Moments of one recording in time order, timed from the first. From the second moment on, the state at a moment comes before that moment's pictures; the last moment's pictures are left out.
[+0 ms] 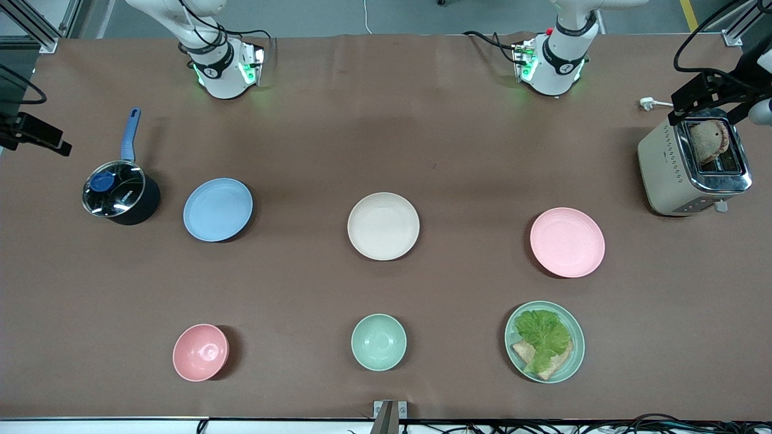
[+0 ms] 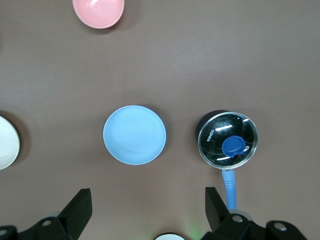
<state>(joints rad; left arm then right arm) -0.07 -0.08 0.00 -1.54 0.01 1.42 -0.05 -0.12 0.02 0.01 -1.46 0.01 1.41 0.05</state>
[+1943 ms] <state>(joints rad) 0.14 0.52 0.00 -1.89 -0.19 2.24 0.47 -0.11 0.21 -0.03 -2.25 0.08 2.37 -0.37</state>
